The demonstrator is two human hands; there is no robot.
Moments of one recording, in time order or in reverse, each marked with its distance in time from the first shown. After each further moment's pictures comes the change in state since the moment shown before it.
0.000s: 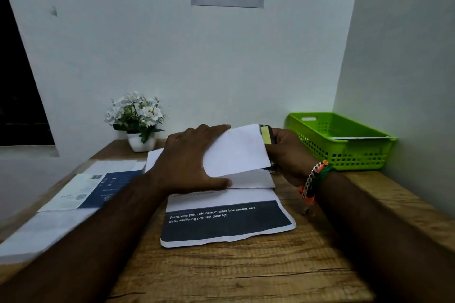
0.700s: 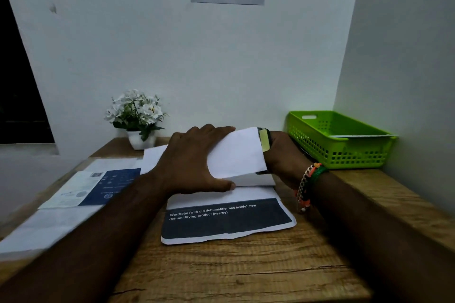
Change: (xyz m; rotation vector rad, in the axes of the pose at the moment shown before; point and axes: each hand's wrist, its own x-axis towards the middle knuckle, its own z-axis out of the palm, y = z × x) left_hand -0.001 0.009 -0.002 0.043 -0.031 0.011; right_hand -0.002 0.005 0.006 -0.167 -0.029 -0.003
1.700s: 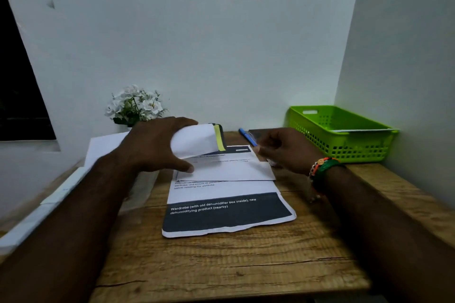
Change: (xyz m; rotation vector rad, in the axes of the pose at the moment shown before) left_hand -0.006 -0.065 -0.028 0.051 -0.031 -0.125; right_hand 0.012 0.011 -0.034 -0.716 0.071 -0.094
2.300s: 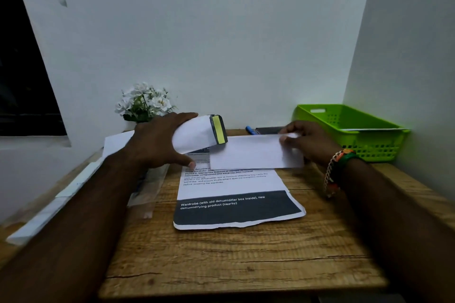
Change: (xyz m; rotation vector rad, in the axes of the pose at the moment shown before) left_hand -0.004 -0.010 0.004 -0.079 -0.001 -0.110; right_hand 0.007 0.016 -0.009 0.360 0.126 0.161
